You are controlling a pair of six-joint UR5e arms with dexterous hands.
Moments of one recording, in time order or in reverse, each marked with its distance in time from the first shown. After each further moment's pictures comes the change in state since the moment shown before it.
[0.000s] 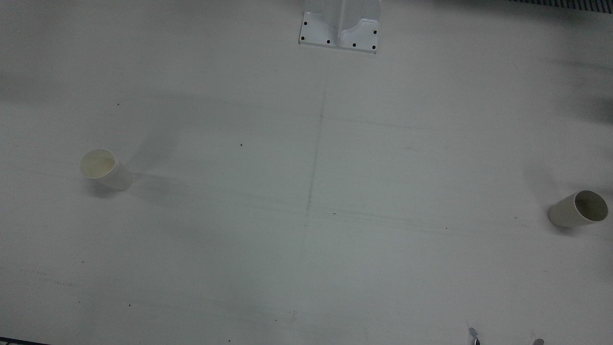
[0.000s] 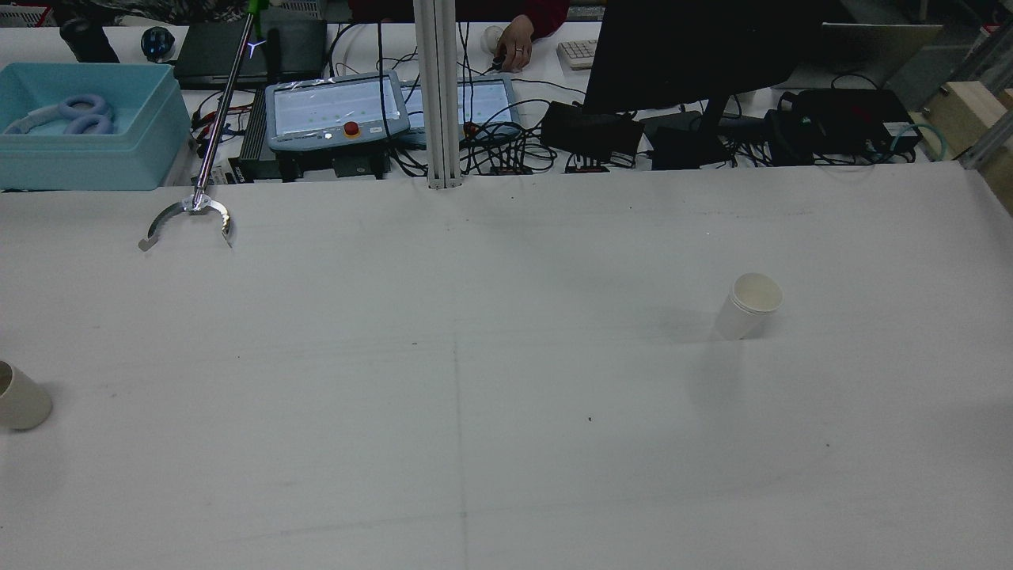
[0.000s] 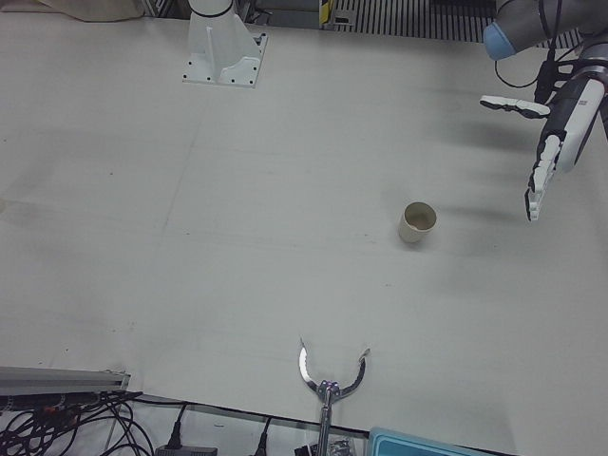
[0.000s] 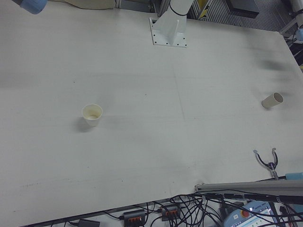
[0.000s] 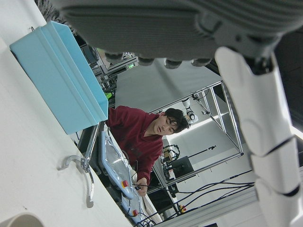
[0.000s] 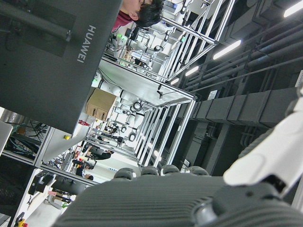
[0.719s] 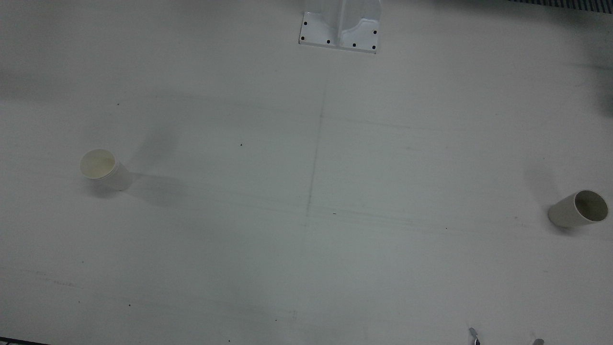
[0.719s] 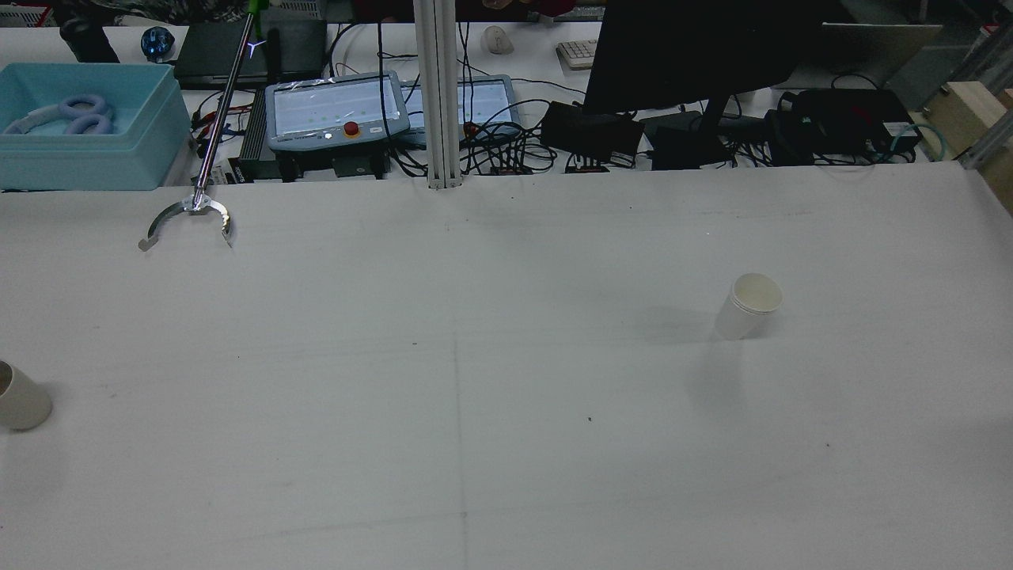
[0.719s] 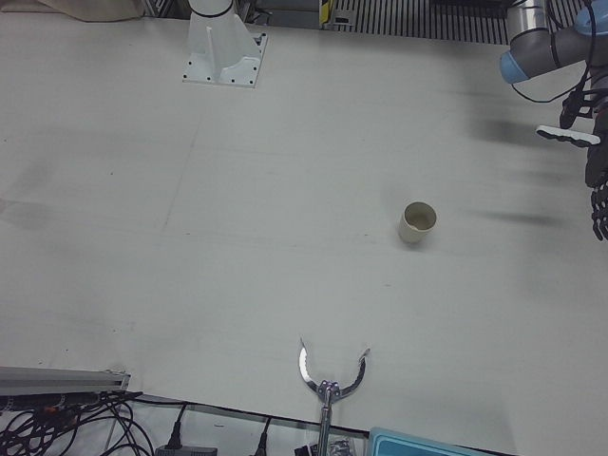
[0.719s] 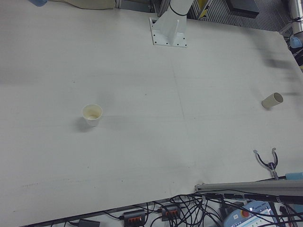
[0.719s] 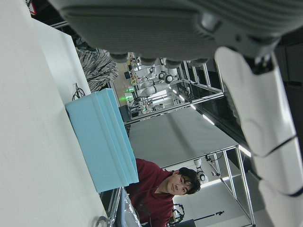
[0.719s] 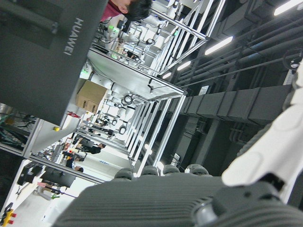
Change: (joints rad) left arm 0.046 -0.010 0.278 -0.144 -0.245 -0.096; right arm -0.003 -0.037 0.080 -0.010 0.050 -0.025
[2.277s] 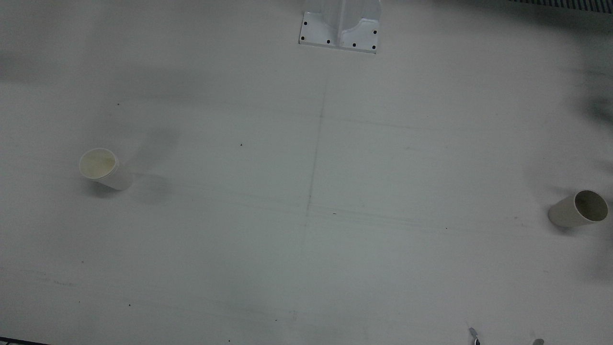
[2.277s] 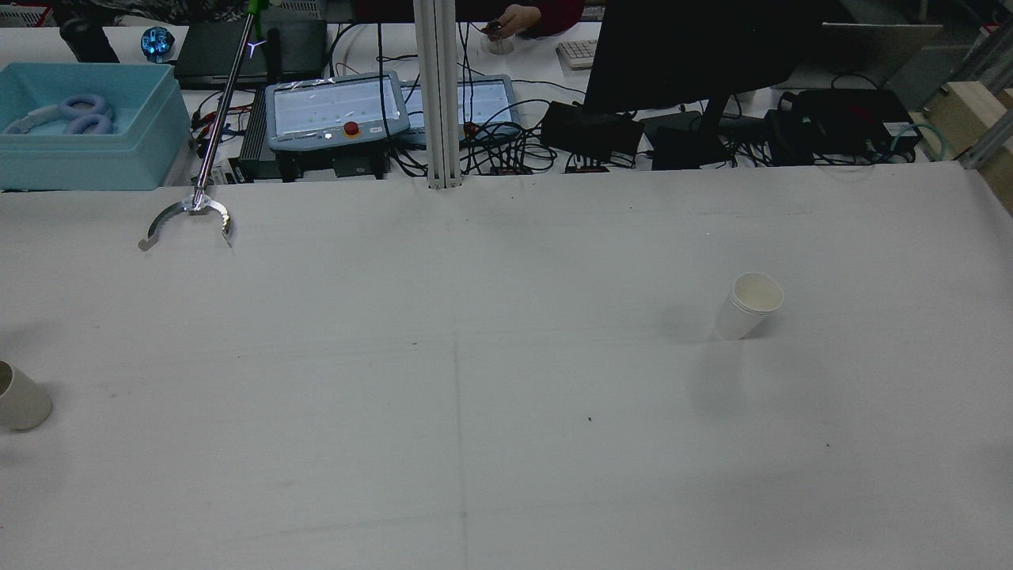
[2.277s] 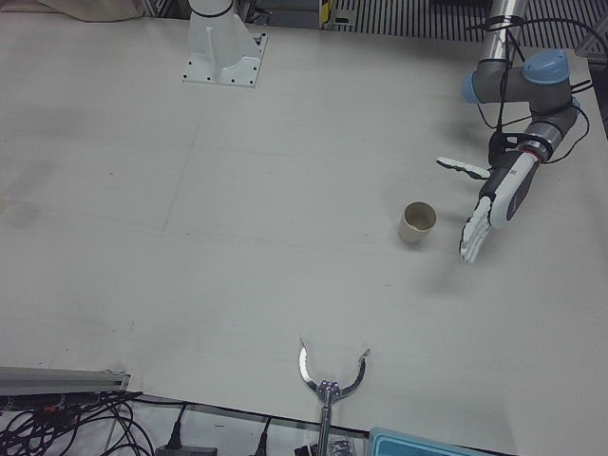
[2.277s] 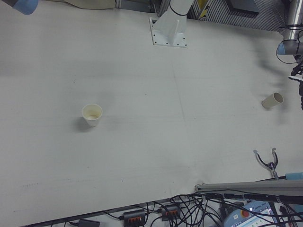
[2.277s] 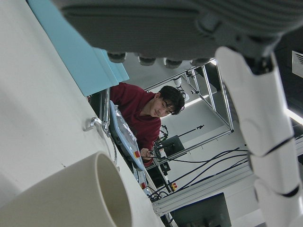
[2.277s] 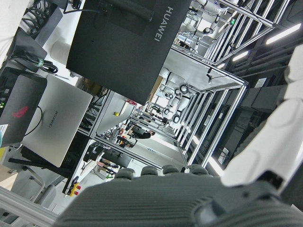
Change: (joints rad) left arm 0.355 -0.109 0.046 -0.152 -0.090 0.229; right arm -0.021 -0.116 -0.104 0.002 -0.020 -0.034
